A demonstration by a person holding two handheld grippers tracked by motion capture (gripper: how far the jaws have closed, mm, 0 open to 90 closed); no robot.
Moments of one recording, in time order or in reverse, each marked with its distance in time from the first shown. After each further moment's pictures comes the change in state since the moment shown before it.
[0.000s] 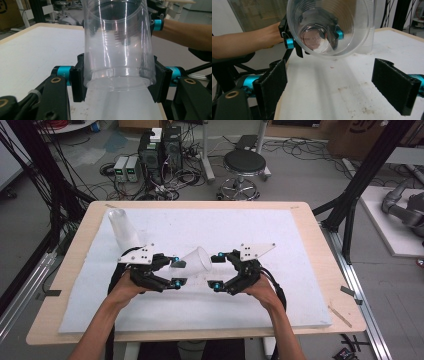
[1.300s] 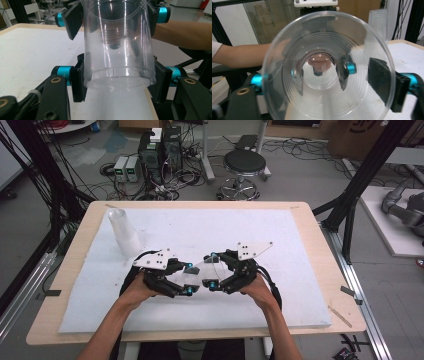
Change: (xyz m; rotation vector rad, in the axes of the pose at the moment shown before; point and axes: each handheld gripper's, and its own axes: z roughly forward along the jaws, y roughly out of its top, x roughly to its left) left arm -0.008 0.002 0.031 0.022 -0.079 0.017; right arm 0.004 0.009 0.009 -0.070 0.079 -0.016
